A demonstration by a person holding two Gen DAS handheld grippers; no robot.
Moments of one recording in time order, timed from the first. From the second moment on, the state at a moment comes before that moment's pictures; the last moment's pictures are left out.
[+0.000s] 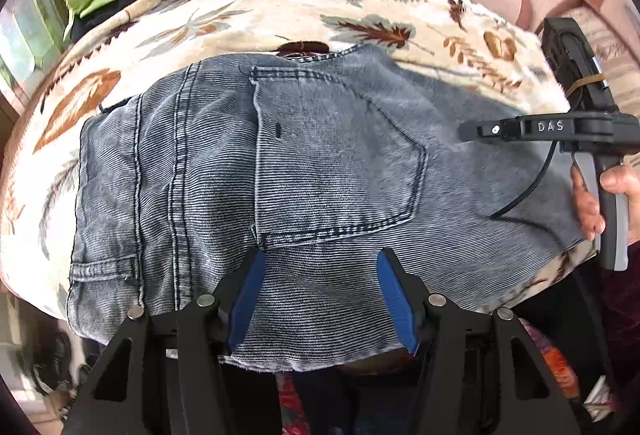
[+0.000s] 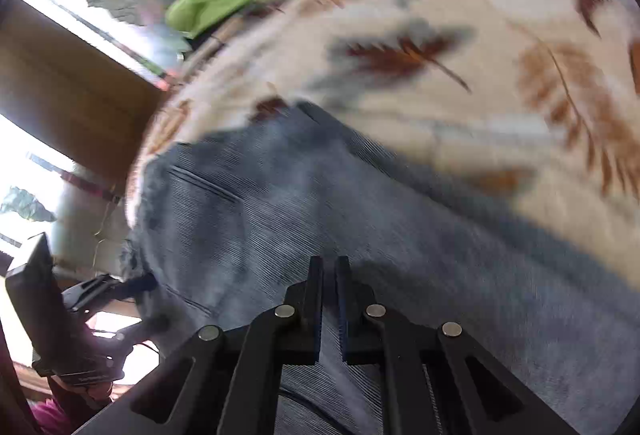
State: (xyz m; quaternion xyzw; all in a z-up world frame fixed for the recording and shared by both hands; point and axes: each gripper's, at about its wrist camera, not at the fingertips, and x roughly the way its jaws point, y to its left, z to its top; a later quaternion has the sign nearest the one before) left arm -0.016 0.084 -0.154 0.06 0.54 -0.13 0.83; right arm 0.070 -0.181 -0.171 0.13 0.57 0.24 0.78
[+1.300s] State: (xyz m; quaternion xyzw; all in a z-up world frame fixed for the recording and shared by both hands) left arm 0.000 0.141 -0.163 0.05 0.53 -0.08 0.84; right arm 0.029 -0.338 -0.181 0.23 0.52 0.05 0.82
